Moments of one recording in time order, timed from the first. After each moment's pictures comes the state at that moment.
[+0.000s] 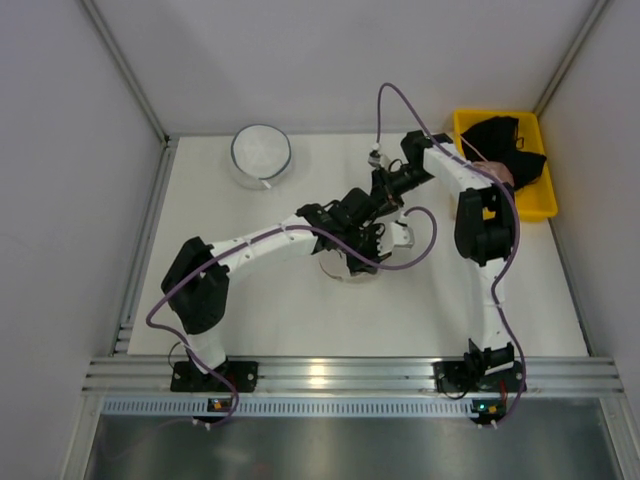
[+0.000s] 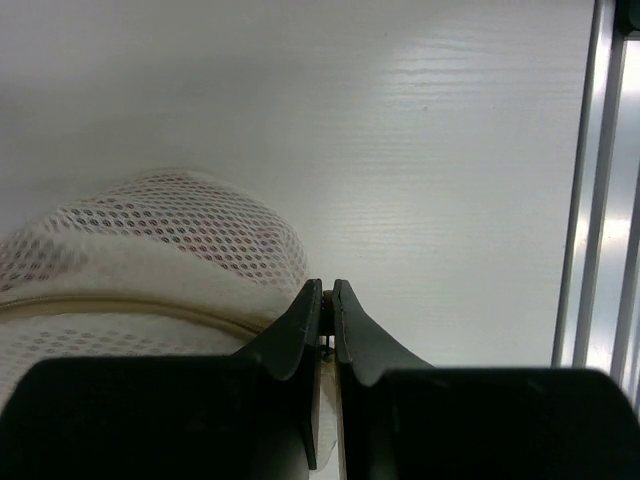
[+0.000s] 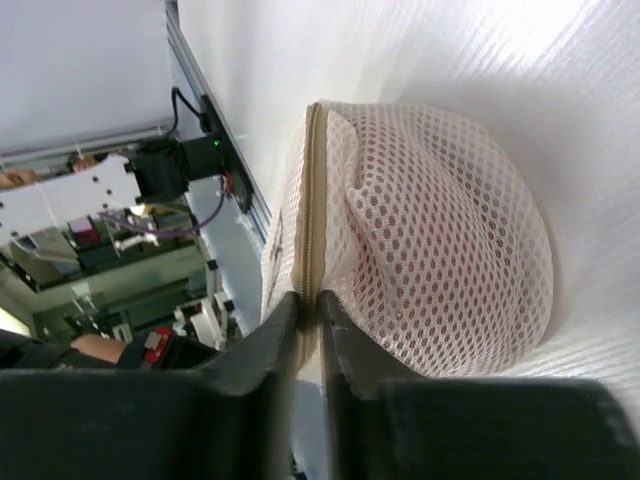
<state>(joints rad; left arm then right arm) -0.91 1.78 1.42 -0.59 0.46 0.47 0.26 2.28 1.97 -1.21 -1.05 -0.10</state>
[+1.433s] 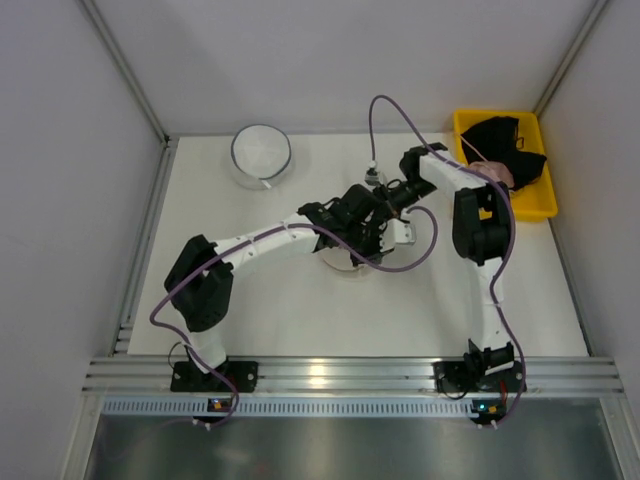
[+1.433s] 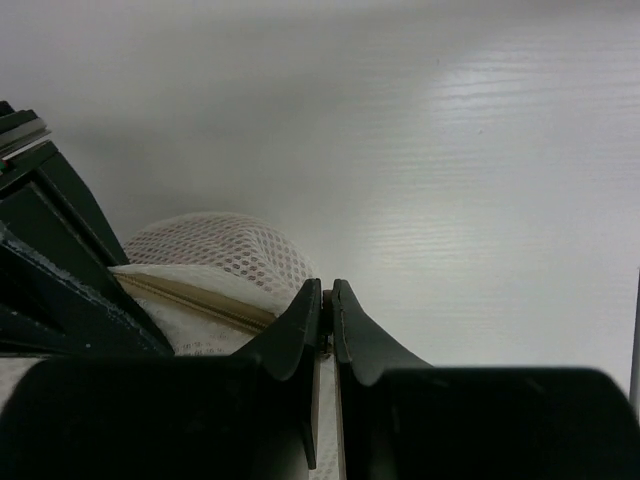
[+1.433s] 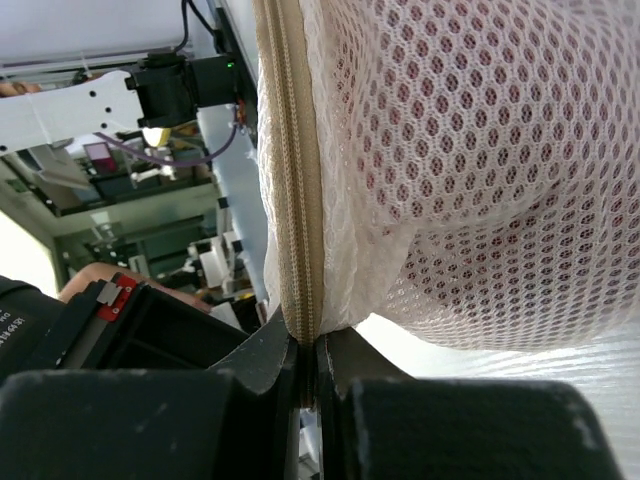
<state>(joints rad) -0.89 1.83 1.46 -0.53 0.45 0.54 0.27 2.29 1.88 -1.39 -1.10 -0.38</state>
